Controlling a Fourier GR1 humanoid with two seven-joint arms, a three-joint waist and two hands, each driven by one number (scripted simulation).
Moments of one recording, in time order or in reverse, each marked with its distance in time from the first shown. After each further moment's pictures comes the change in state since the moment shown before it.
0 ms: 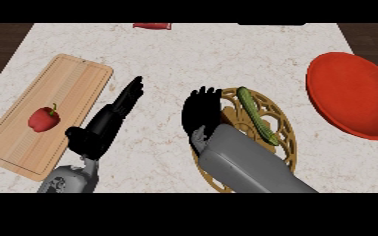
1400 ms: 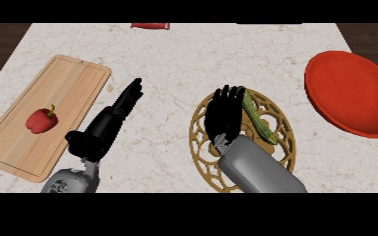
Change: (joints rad) left arm 0.026 -0.043 0.037 -0.005 -0.054 -0.031 -0.013; right arm 0.183 -0.025 -0.084 -0.019 0.431 0.011 -0.133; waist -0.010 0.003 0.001
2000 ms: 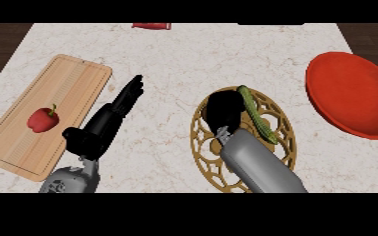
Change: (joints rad) left arm -0.011 -0.027 0.027 -0.046 -0.020 -0.033 0.062; right arm -0.022 0.026 -0.069 0.120 0.130 -0.103 -0.155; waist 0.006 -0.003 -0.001
